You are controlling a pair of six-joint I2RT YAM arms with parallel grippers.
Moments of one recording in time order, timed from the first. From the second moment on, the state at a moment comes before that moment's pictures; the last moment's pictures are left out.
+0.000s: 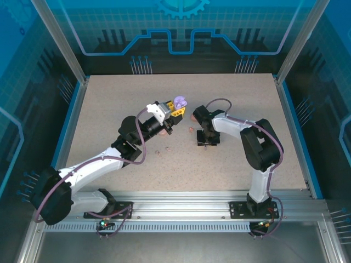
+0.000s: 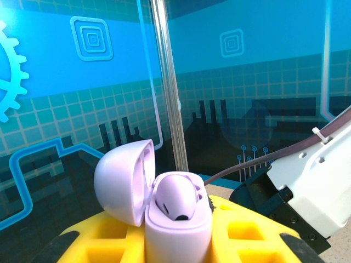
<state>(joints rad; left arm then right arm) -0.66 1.23 0.75 0.71 0.21 0.10 0.52 1.91 1.25 -0.81 0.03 0.55</state>
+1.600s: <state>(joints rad) -0.66 1.23 0.75 0.71 0.21 0.10 0.54 1.89 1.21 -0.79 0.06 0.55</state>
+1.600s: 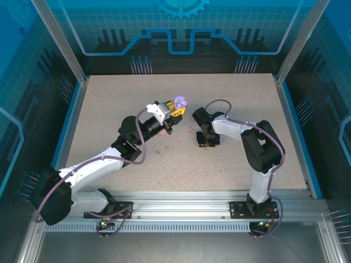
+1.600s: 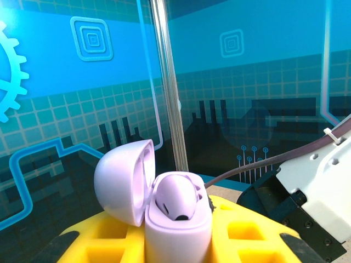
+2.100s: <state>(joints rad) -0.66 1.23 0.75 0.71 0.21 0.10 0.52 1.89 1.21 -0.78 0.03 0.53</state>
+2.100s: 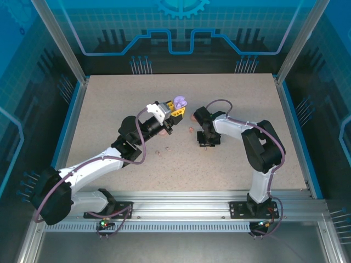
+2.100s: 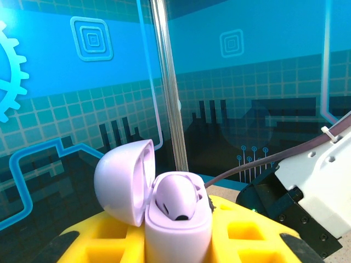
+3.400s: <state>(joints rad) -0.68 1.31 0.83 0.70 0.32 0.09 0.49 1.13 1.54 -0.68 -0.01 0.40</state>
